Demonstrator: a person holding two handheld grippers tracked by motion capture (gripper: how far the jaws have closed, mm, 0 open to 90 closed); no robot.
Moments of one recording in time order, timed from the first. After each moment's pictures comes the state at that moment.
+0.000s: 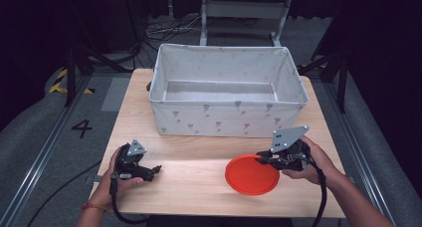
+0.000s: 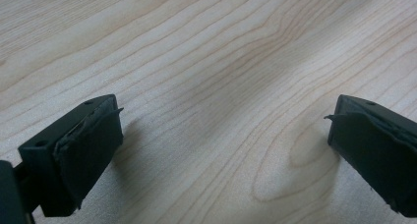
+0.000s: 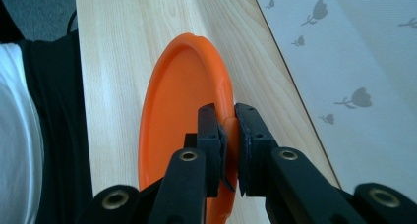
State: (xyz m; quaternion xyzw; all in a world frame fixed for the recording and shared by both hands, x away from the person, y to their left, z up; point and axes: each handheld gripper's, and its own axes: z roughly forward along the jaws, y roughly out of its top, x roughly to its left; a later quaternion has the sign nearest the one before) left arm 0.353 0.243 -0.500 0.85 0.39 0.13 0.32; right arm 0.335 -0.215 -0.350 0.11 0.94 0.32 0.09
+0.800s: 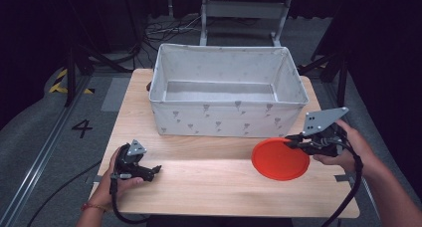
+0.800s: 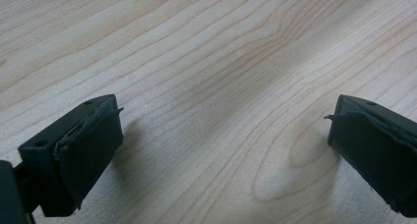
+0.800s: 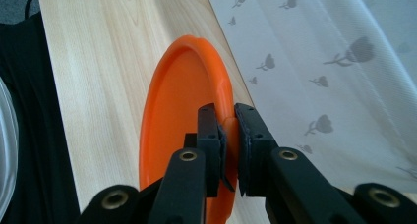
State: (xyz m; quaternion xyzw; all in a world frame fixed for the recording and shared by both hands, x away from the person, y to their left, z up) left arm 0.353 0.243 -0.499 0.85 0.39 0.13 0.32; right arm 0.341 -0.269 -0.294 0.15 0.94 0.29 0.14
